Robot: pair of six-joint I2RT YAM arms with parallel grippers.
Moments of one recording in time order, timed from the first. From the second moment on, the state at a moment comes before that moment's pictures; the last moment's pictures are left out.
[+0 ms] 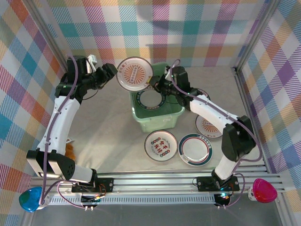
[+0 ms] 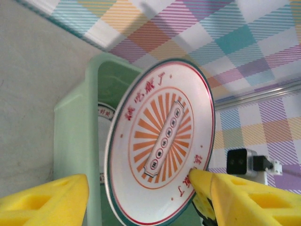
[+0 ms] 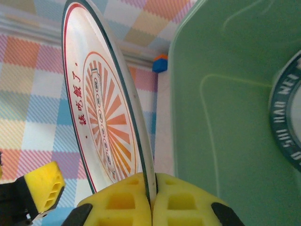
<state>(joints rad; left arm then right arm) -0.12 1.41 1.56 -0.64 0.41 -0.74 0.56 1.67 1.36 0.01 -0.32 1.11</state>
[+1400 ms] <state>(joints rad) -0.01 1.50 1.42 -0.63 0.46 -0.58 0.69 1.93 1.67 -0.67 0.24 1.57</state>
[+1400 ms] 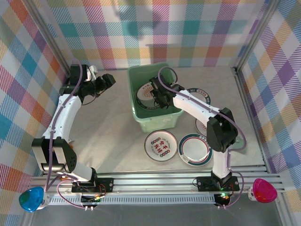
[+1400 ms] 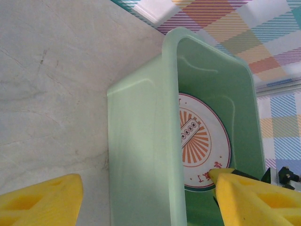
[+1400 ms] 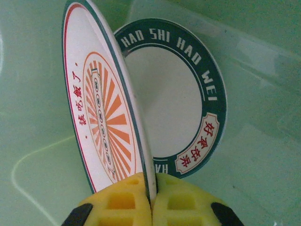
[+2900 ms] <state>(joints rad) 0.00 1.50 1.35 -0.67 0.46 -0.56 0.72 2.11 1.72 -0.57 0.29 1.80</state>
